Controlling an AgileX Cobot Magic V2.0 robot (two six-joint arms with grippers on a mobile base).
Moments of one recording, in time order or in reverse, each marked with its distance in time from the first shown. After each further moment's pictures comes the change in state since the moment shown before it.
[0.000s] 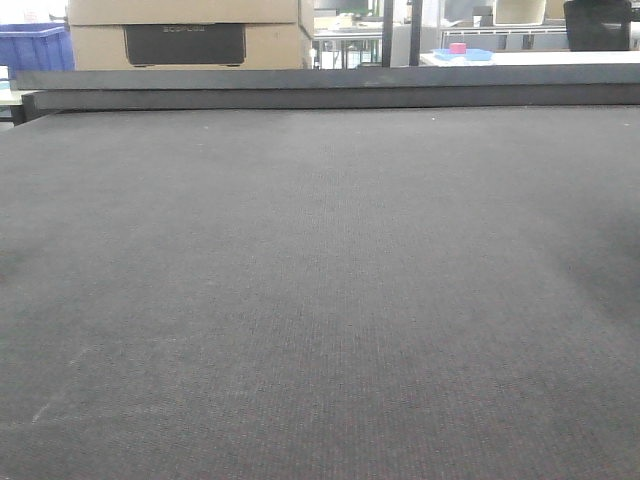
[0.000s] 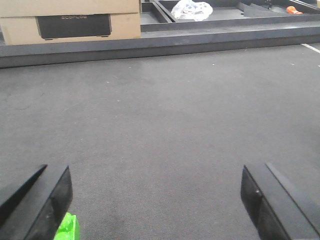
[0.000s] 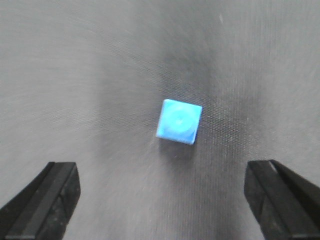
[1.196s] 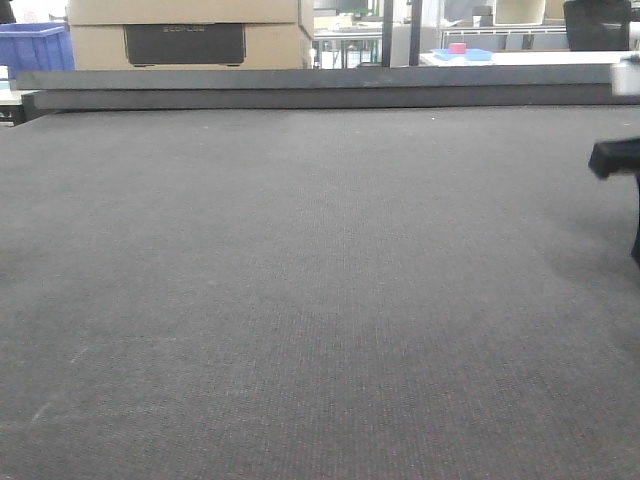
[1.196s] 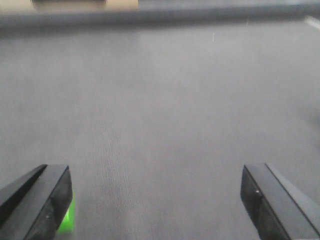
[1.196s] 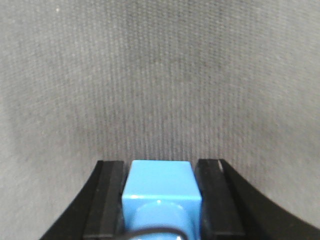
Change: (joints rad) left arm 0.003 0.051 -0.029 0.004 0.128 -0.039; right arm -0.011 0.260 -0.006 -0.014 -0.113 0.053
